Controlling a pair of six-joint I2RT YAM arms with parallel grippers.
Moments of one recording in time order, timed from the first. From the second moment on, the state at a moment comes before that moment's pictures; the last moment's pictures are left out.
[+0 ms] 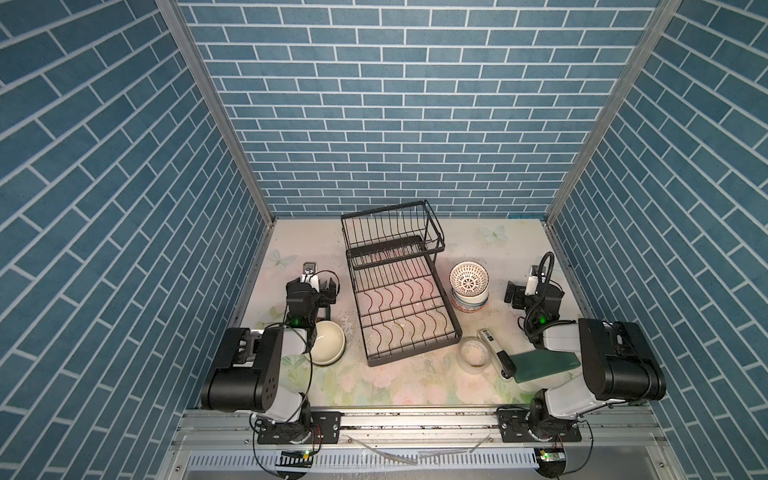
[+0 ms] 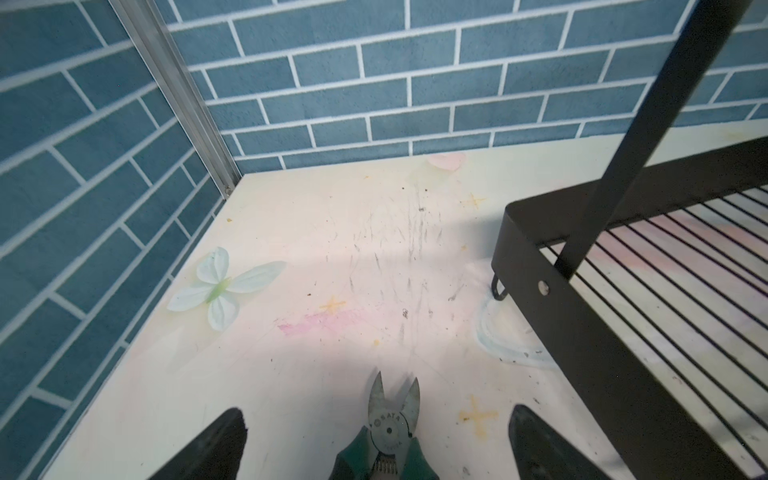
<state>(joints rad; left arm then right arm) -0.03 1.46 0.37 0.78 -0.11 0.08 -0.03 1.51 0.38 0.71 0.06 0.00</state>
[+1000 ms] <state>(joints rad) -0.05 1.10 0.67 -0.11 -0.17 -0.26 0.03 1.12 0.83 -0.34 0.11 0.33</state>
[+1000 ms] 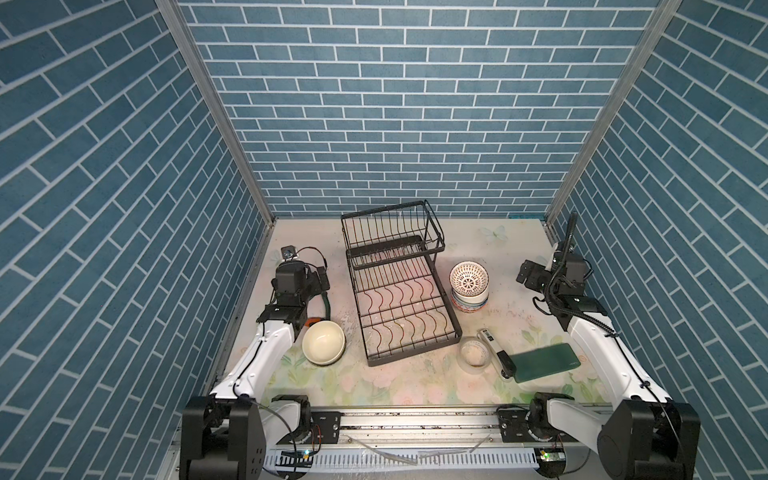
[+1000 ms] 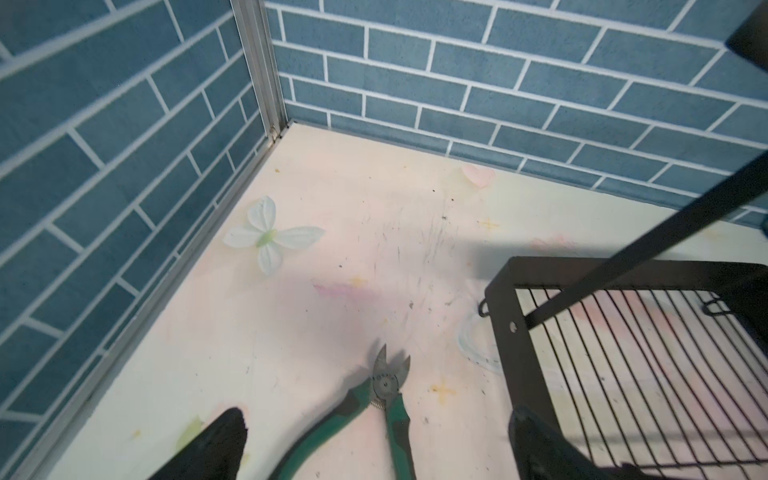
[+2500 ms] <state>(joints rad) -0.13 1.01 0.87 -1.11 -0.08 -0.58 0.25 0.99 0.99 -0.72 0.02 0.43</state>
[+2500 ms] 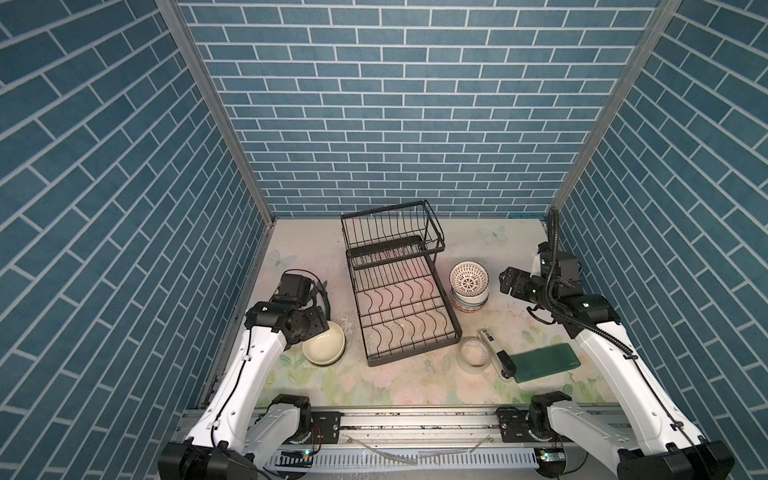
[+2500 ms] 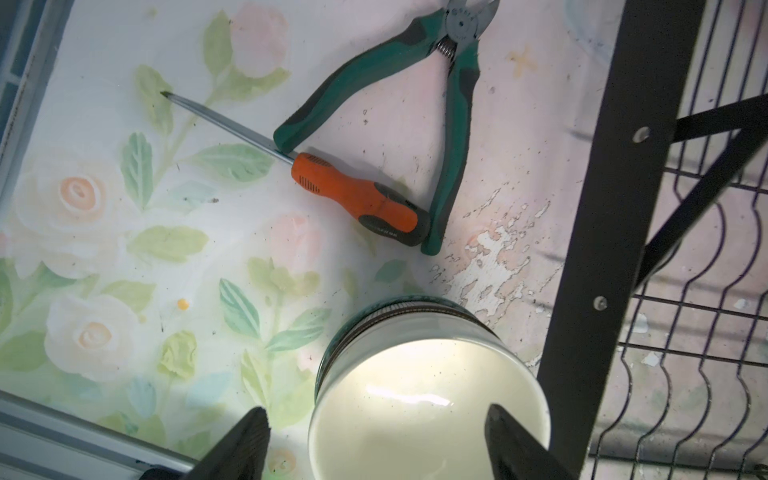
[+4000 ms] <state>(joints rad) -0.15 1.09 0.76 -1.01 -0.14 -0.61 0.26 1.00 0.99 -0.69 -0.02 0.41</state>
